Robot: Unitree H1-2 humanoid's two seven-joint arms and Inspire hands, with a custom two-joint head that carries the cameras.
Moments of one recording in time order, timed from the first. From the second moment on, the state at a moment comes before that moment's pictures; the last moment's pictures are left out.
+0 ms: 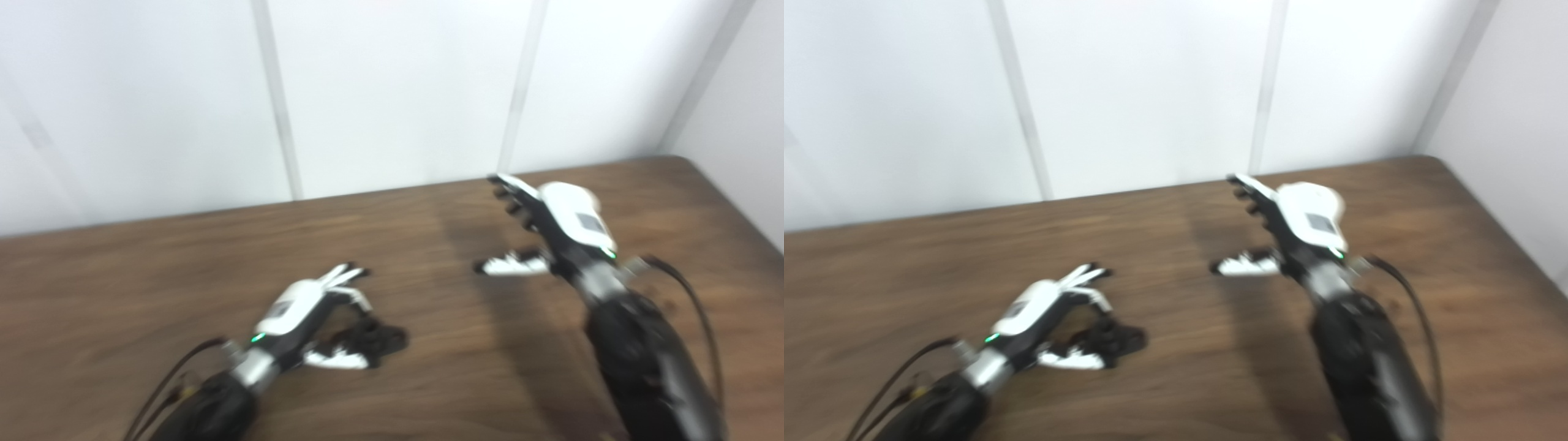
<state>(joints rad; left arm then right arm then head) -0.37 0.34 -0.55 0.28 0.50 -0.29 -0.04 -0.26 -0.30 0.08 -0.34 -0.96 0.37 0.25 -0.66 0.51</state>
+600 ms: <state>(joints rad) -0.39 0.36 -0.52 0.40 0.47 -0.48 -0.05 -0.48 -0.40 0.08 -0.16 -1.48 0.44 0.66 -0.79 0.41</state>
